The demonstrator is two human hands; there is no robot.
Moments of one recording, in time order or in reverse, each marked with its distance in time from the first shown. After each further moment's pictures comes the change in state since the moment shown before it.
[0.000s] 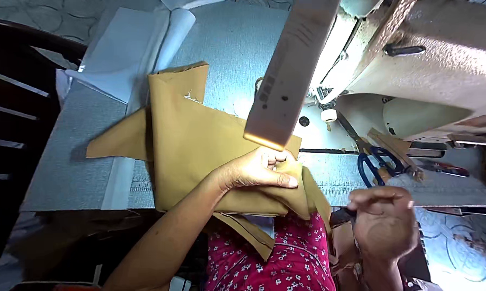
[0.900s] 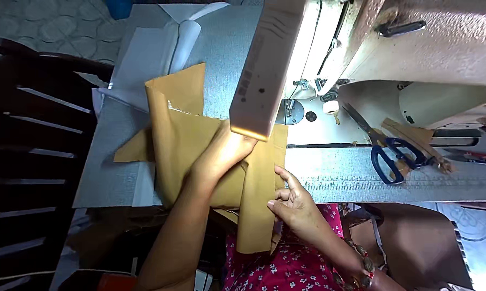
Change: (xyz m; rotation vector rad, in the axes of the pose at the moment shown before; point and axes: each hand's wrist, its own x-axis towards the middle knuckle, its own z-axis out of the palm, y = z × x) left_hand -0.022 0.027 -0.032 1.294 0.598 -0.035; right_hand -0.007 0.005 0.113 0.093 -0.432 0.795
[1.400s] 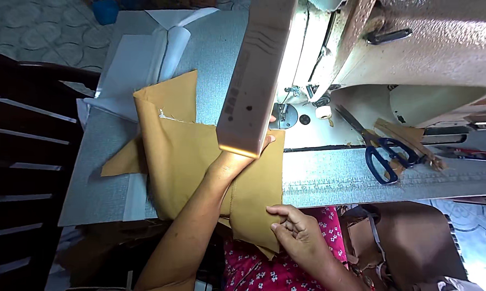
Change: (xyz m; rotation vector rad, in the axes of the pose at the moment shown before) left_hand 0.006 0.008 0.031 -0.267 0.093 0.022; right_hand -0.033 0.038 0.002 -0.227 0.123 -0.346
